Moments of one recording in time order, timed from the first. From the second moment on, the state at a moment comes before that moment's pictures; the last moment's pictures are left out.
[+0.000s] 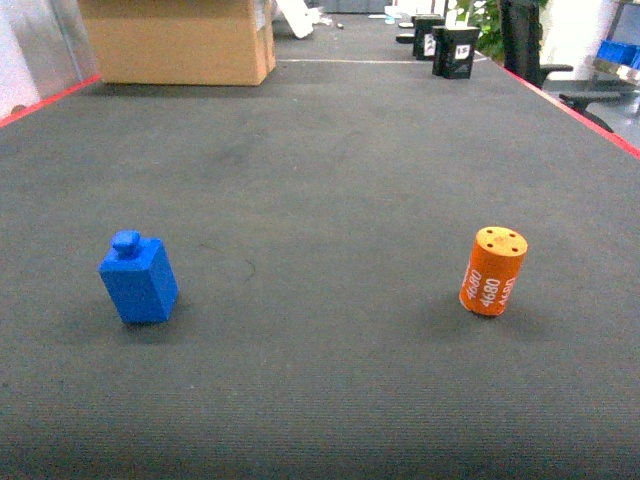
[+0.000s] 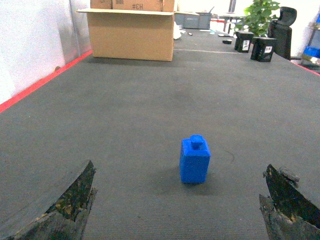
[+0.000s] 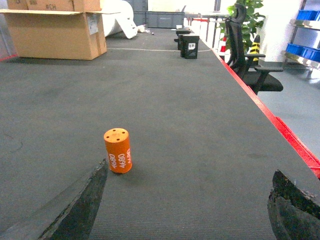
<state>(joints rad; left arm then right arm) 0.00 0.01 0.01 0.00 0.00 0.00 0.00 0.01 0.01 -0.01 0.00 0.00</state>
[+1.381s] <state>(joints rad) 0.00 0.01 0.01 0.00 0.00 0.00 0.00 0.01 0.01 -0.01 0.00 0.00</state>
